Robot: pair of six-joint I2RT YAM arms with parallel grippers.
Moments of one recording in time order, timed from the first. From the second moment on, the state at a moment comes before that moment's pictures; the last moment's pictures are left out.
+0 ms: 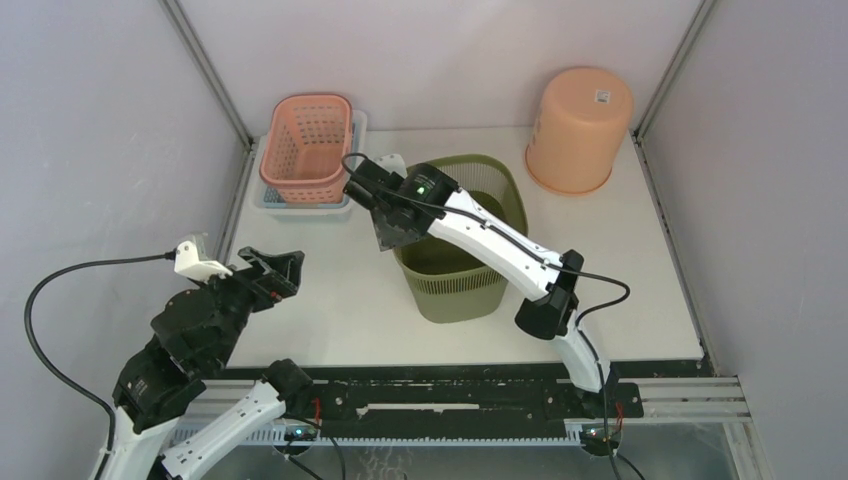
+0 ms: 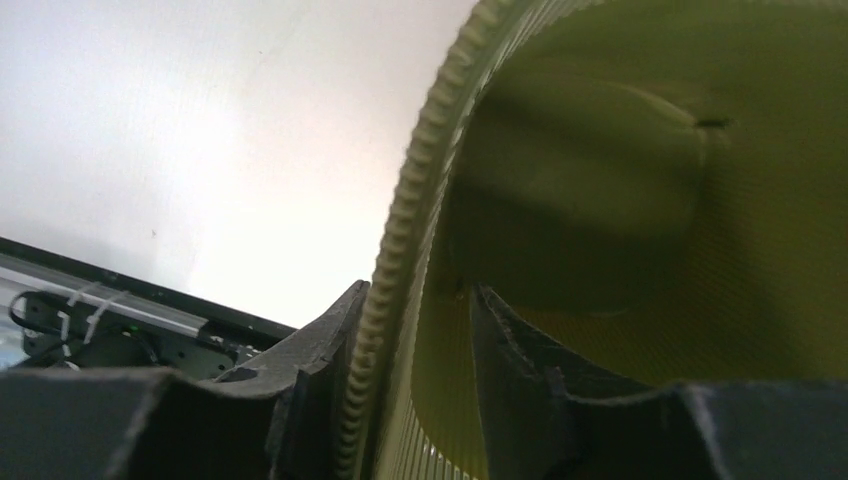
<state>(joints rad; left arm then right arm) -0.70 0.38 1.06 -0.90 -0.57 -0.67 1.06 2.16 2.52 -1.49 0.36 0.64</state>
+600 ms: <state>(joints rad) -0.70 0.38 1.05 -0.89 -0.56 -0.64 0.91 1.94 2.30 -1.28 0.02 0.62</state>
